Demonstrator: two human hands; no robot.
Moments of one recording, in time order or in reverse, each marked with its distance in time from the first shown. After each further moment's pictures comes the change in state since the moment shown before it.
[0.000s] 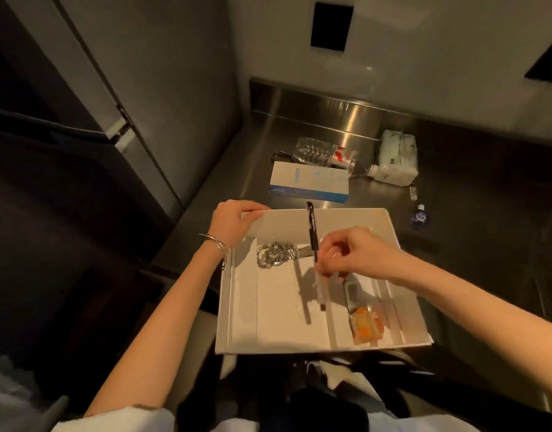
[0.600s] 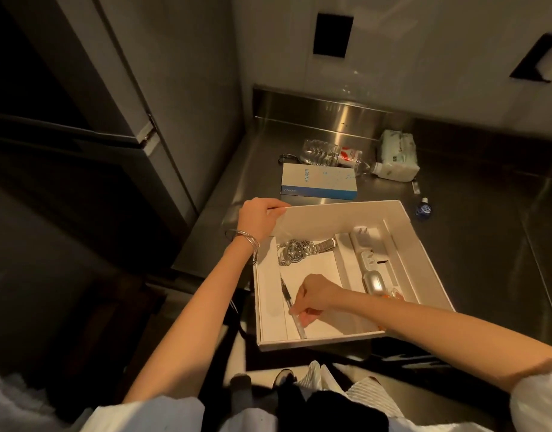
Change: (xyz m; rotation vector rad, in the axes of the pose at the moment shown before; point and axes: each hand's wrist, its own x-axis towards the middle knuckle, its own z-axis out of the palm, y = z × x) left_hand -0.002 -0.002 -0.003 -0.043 -0.036 -0.006; right_hand 0.080 0.061 0.133 -0.036 -0.146 0.404
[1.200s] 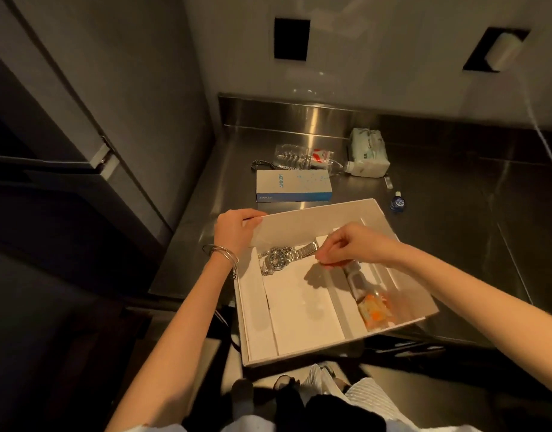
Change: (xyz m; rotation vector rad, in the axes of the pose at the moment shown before) left_hand 0.003 -0.001 0.002 -0.006 0.014 0.051; right_hand -0.088 -0.006 -0.108 0.055 0.299 -0.263
